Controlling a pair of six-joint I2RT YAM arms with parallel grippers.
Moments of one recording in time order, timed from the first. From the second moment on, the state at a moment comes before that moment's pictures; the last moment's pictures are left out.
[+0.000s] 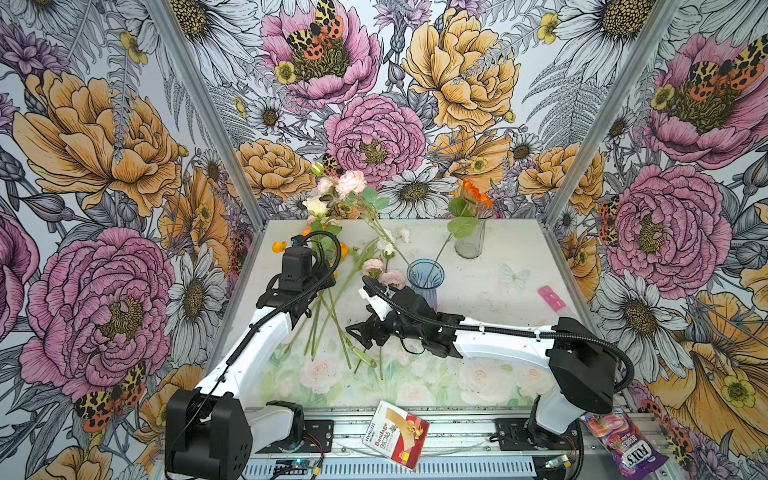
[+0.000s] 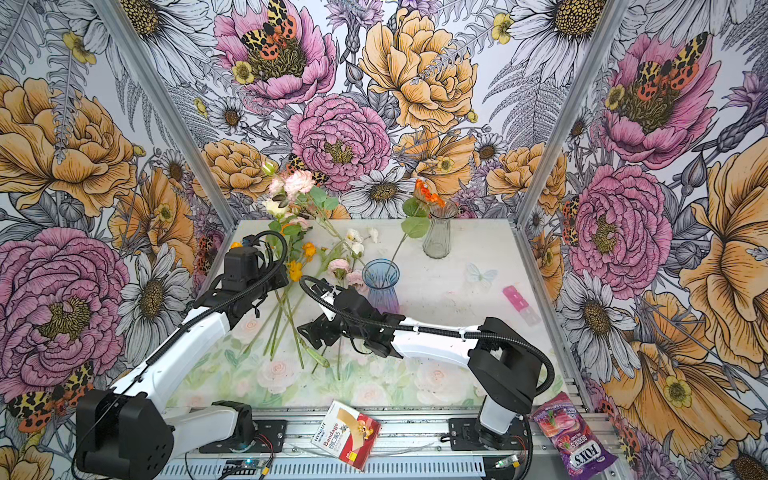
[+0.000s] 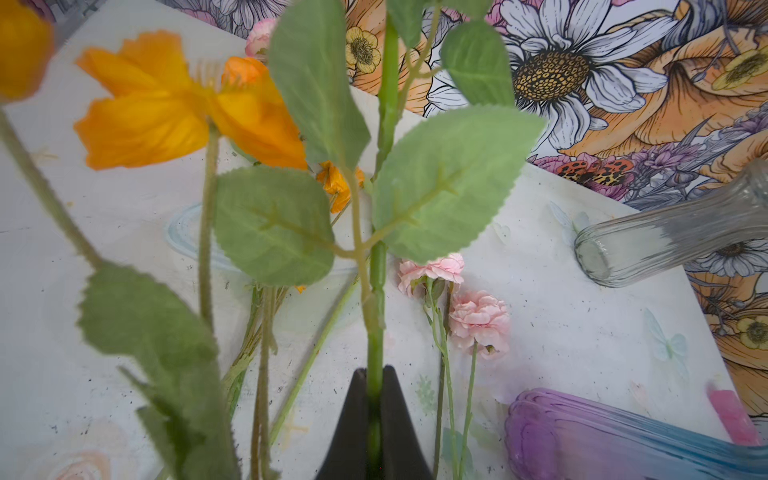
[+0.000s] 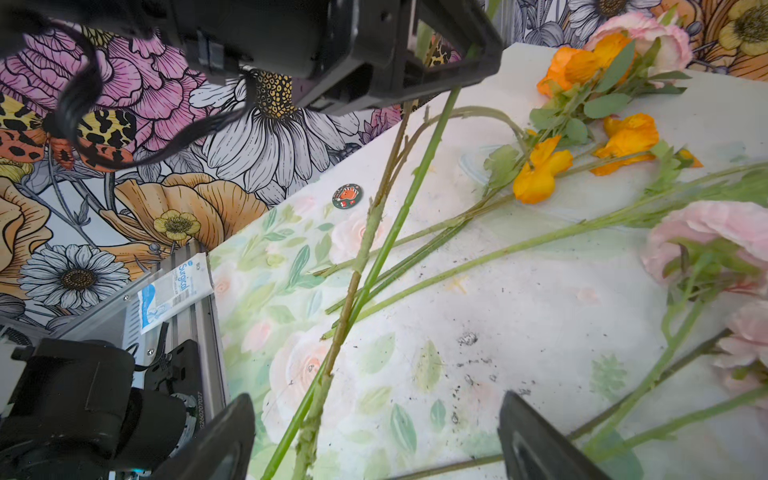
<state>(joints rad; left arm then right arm) -0.17 1.19 0.89 -0.29 0.00 -0.46 1.03 1.68 1.07 0.17 -0.15 0.28</state>
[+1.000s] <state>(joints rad) -0.08 1.09 0.82 -0.08 -0.06 -0.51 1.05 1.63 0.97 0.17 -0.10 0.29</state>
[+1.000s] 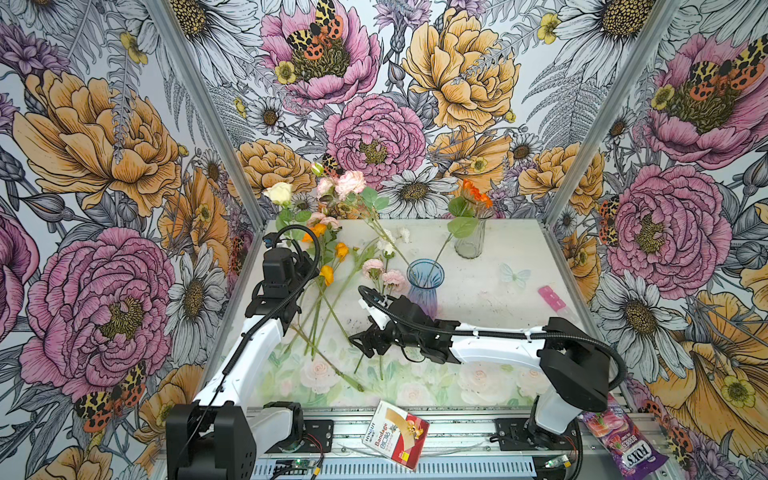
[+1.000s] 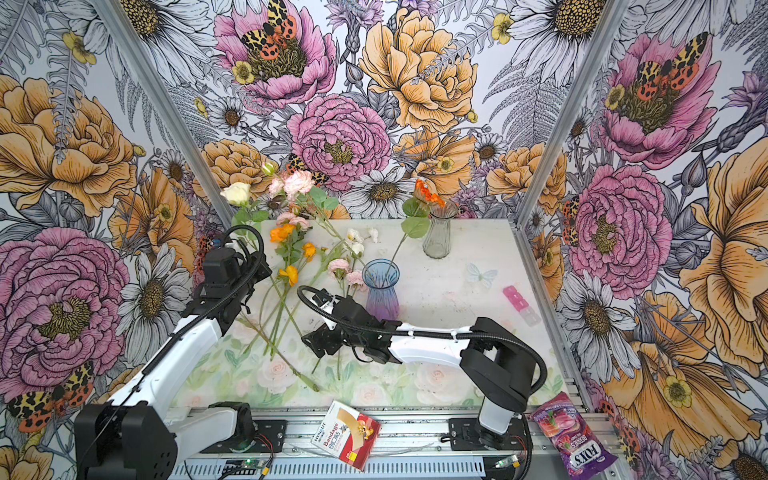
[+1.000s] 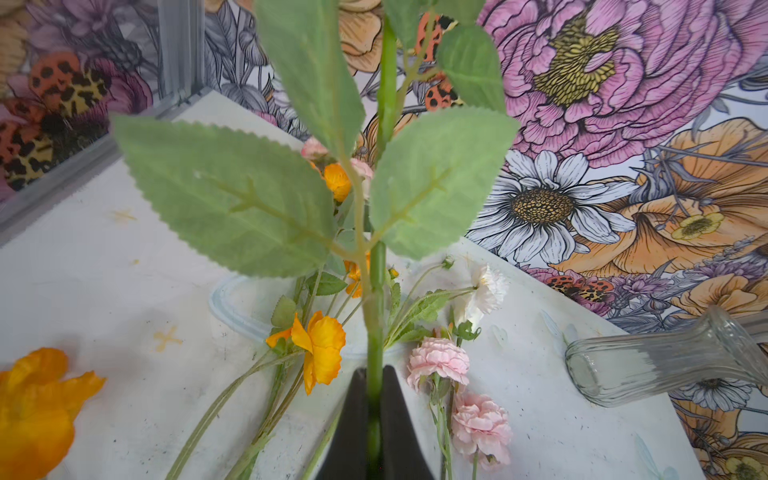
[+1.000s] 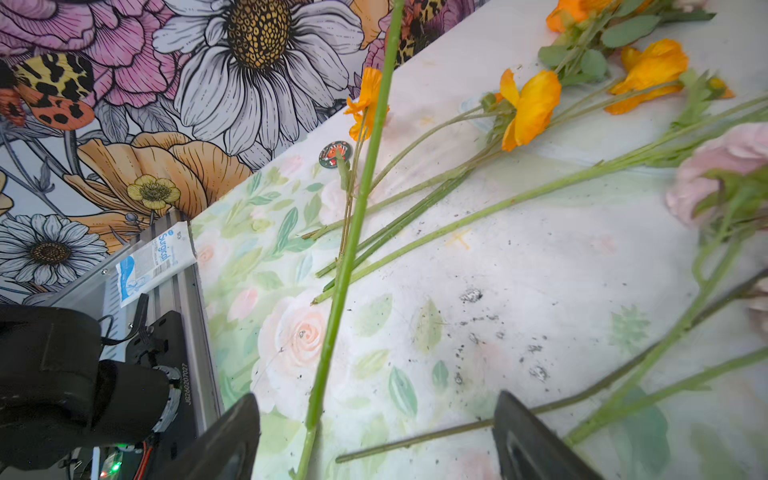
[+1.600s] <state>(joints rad) -0.58 0.78 0.89 0.31 -0.13 -0.16 0.89 0.67 0.68 -0.12 0.16 0.21</state>
